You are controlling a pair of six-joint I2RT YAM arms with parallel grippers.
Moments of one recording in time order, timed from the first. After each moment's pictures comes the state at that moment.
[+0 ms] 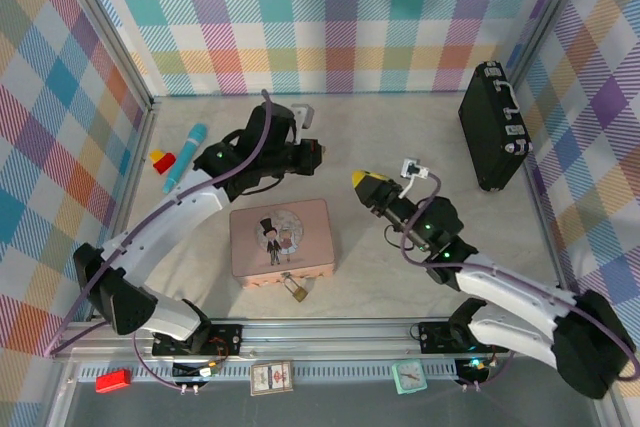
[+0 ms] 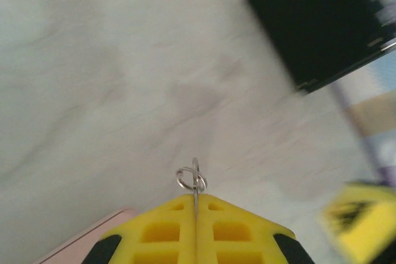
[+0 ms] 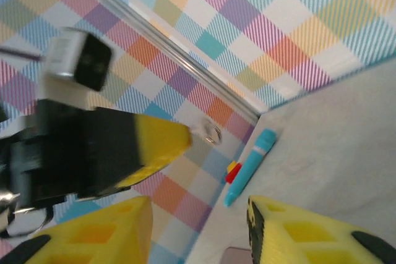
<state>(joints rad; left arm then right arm) -0.69 1.45 1.51 -0.74 0.04 -0.43 0.73 0.95 0.41 0.70 -0.06 0.82</state>
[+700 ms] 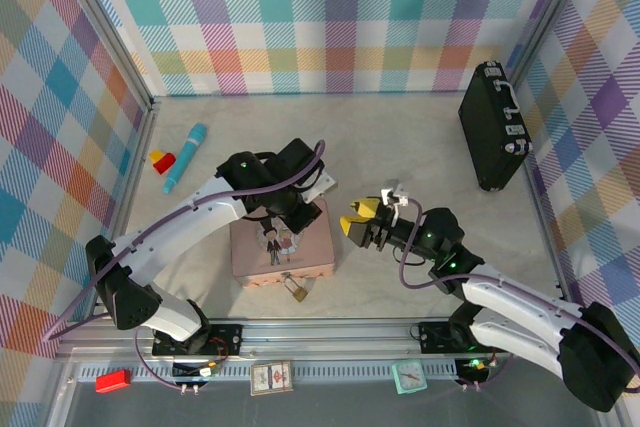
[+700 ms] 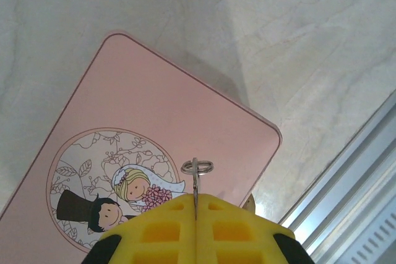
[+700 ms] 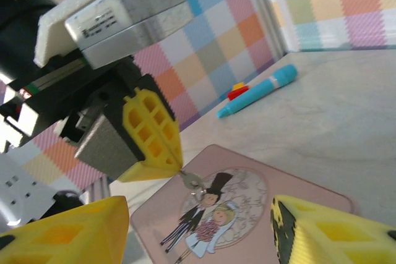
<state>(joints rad) -0.87 1.48 1.53 -1.21 0.03 0.00 0.72 0.92 0.33 0.62 -0.44 0.47</state>
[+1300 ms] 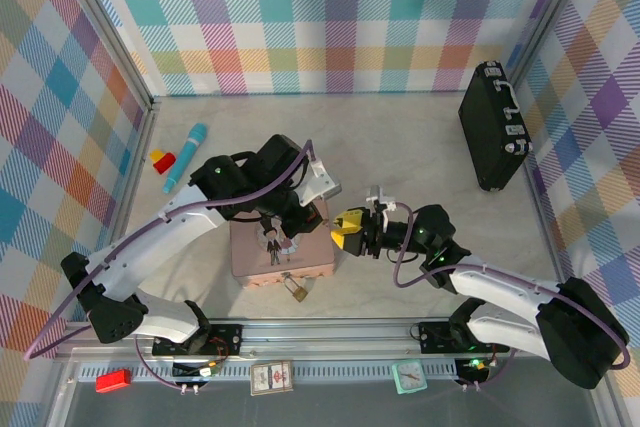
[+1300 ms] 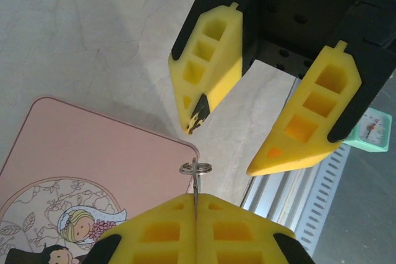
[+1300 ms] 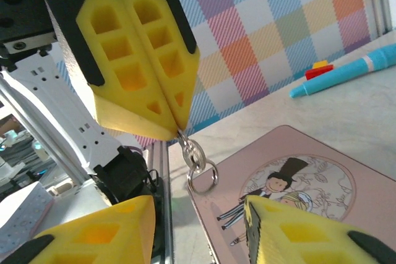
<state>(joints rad) -0.87 1.38 1.53 -1.15 0.28 0.11 0.72 1.07 0.35 0.79 -0.72 0.47</state>
